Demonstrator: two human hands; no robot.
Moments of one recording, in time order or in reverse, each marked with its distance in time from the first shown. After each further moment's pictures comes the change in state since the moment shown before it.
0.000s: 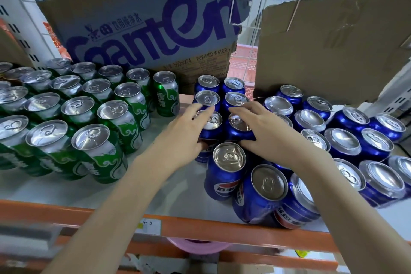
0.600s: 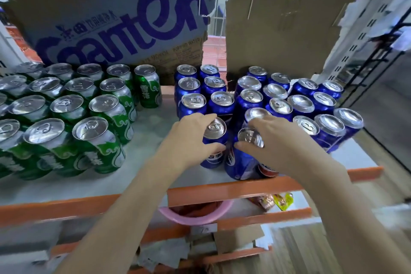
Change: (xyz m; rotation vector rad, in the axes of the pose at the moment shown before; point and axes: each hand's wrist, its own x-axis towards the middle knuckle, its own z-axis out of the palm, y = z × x) left_hand -0.047 0.036 -0.005 -0.181 -0.036 0.104; right_hand -0.095 -0.062 -0.009 -0.167 0.027 0.410
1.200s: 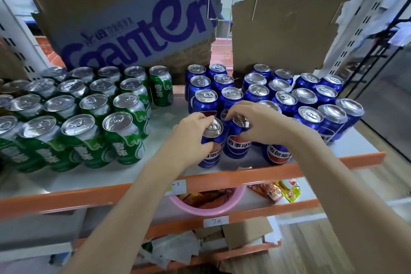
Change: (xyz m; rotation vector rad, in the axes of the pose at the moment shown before) left_hand -0.036 -0.016 -0.018 0.028 -0.032 0.040; right_hand 0.030 -0.019 0.005 0.253 -0.161 -0.232
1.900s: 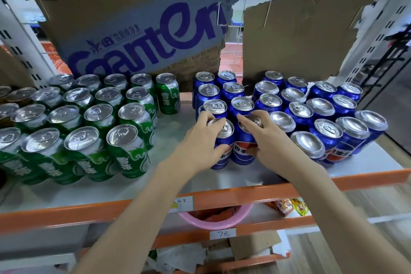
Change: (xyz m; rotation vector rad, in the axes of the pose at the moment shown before) left_hand 0.027 -0.010 0.008 -0.042 -0.032 -0.019; right_hand 0.006 0.010 0.037 -0.166 0.180 0.097
